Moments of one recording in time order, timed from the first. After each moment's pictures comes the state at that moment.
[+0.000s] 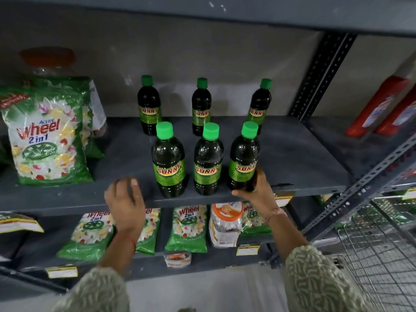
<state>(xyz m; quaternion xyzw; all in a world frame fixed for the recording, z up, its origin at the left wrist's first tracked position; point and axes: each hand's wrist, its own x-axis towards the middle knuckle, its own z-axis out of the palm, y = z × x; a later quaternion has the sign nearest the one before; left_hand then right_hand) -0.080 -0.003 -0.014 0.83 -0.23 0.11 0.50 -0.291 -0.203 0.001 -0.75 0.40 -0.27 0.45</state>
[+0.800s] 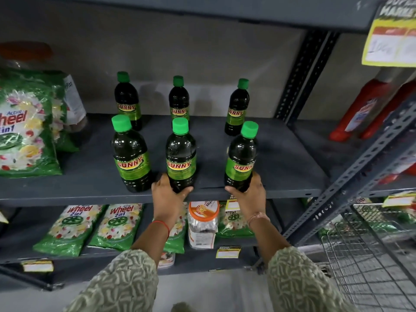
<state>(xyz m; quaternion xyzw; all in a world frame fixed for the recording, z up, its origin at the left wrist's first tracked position) -0.189 -0.113 -0.017 0.84 -0.25 -0.06 0.48 -0.337 -0.240 -0.014 -0.73 0.45 -0.34 0.39</state>
